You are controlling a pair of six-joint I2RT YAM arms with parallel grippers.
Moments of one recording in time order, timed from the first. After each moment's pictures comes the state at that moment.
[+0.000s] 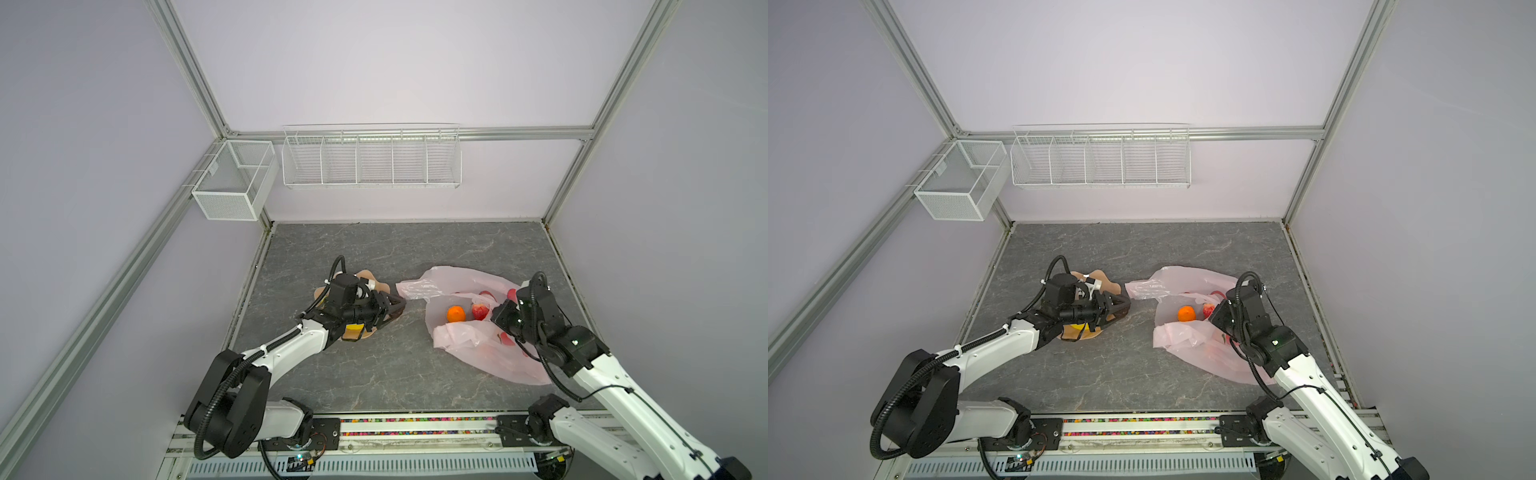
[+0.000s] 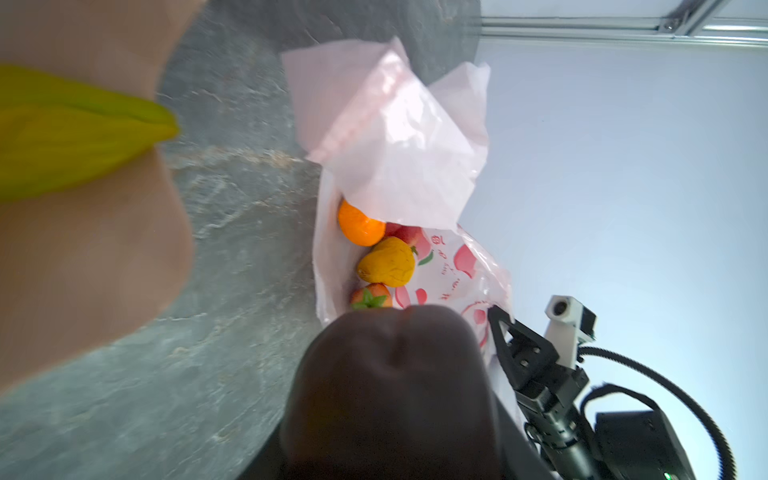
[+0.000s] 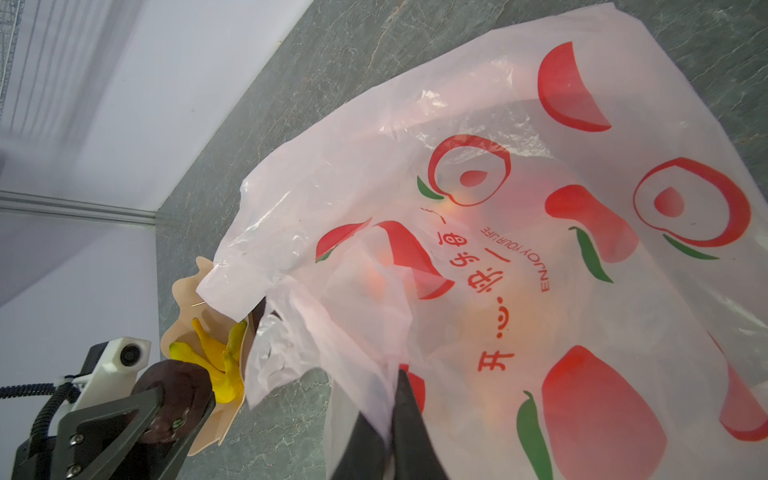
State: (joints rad) left arm -0.54 1.35 0.66 0.16 0.70 -1.31; right arm 0.48 0.83 0.77 -0.69 0.12 0.99
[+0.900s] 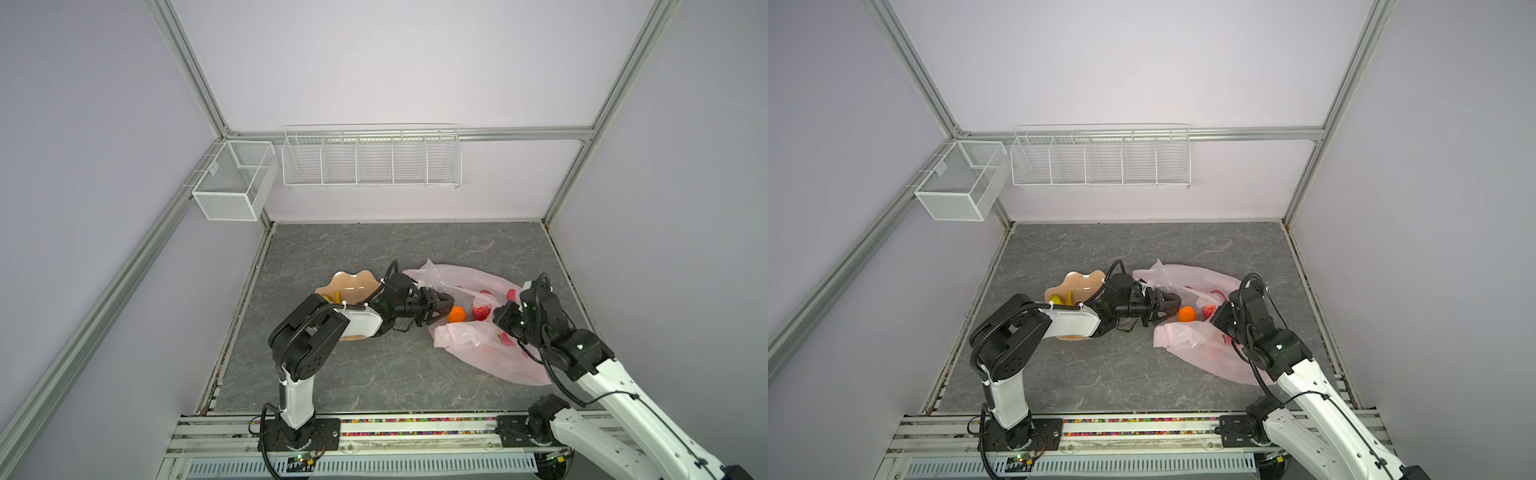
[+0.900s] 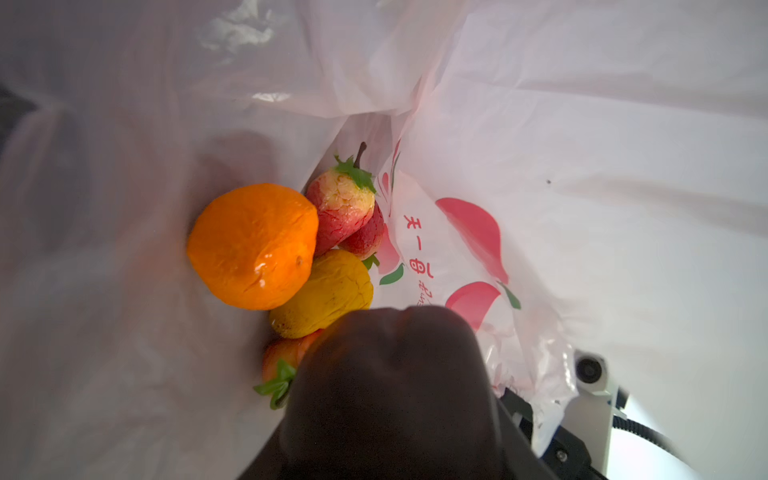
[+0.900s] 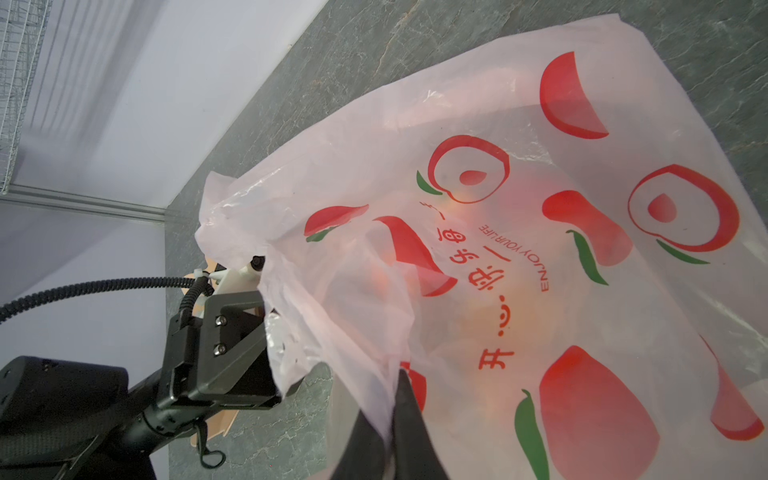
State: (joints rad) left arm -0.80 1.92 0.96 0.60 0.65 -1.57; right arm 0.48 0.79 0.77 -0.71 0.11 0.97
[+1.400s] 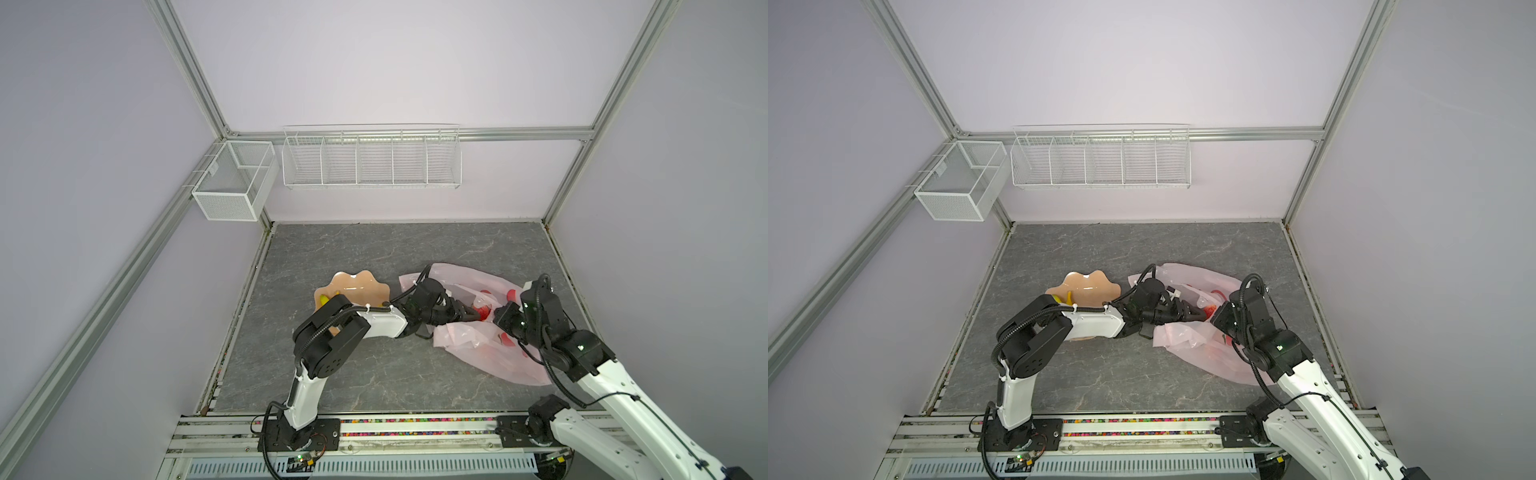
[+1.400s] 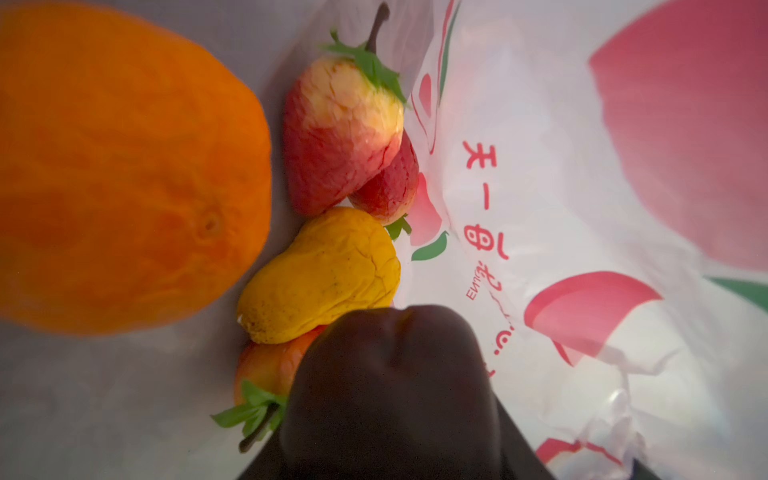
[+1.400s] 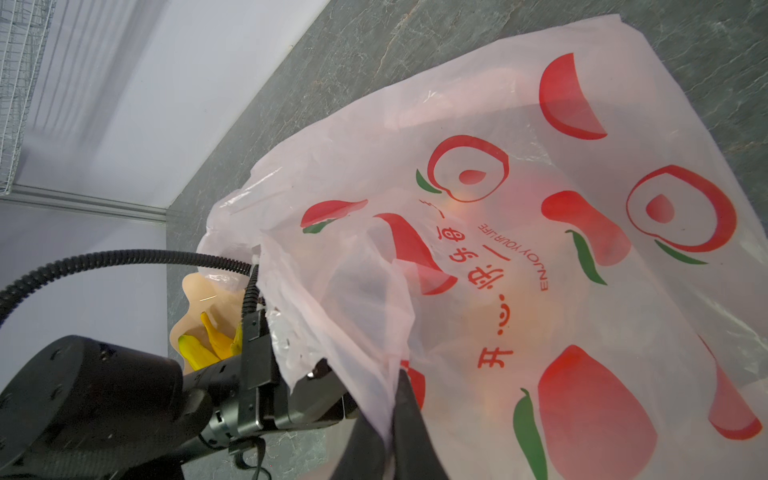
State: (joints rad) left arm -0.96 2.03 1.17 0.38 0.63 -1.51; right arm 0.48 0.79 0.77 -0.71 0.11 0.97
